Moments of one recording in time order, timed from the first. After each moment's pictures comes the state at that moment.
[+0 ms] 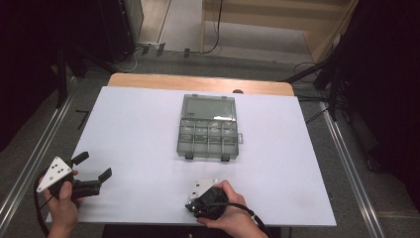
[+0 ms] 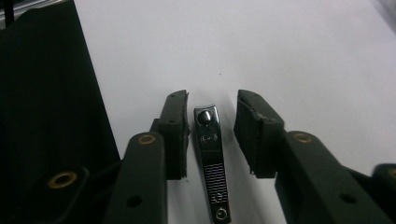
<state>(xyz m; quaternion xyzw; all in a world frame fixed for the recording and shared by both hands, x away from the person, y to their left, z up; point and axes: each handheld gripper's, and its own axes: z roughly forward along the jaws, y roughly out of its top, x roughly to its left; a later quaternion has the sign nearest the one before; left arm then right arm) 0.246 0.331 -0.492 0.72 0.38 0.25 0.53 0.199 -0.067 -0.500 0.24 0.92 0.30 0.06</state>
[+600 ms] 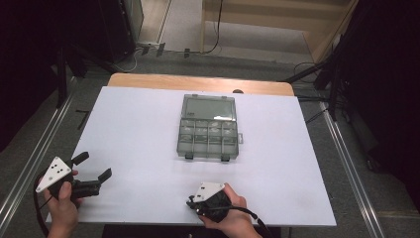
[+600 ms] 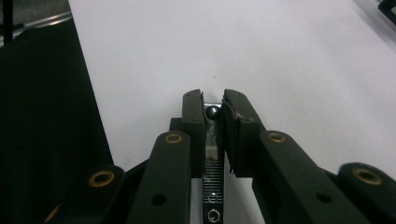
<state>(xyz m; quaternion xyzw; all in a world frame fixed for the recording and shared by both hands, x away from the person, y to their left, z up) 0.246 0.332 -0.493 0.72 0.38 0.25 0.53 0.192 -0.077 -0.510 0.25 0.90 0.35 0.08</state>
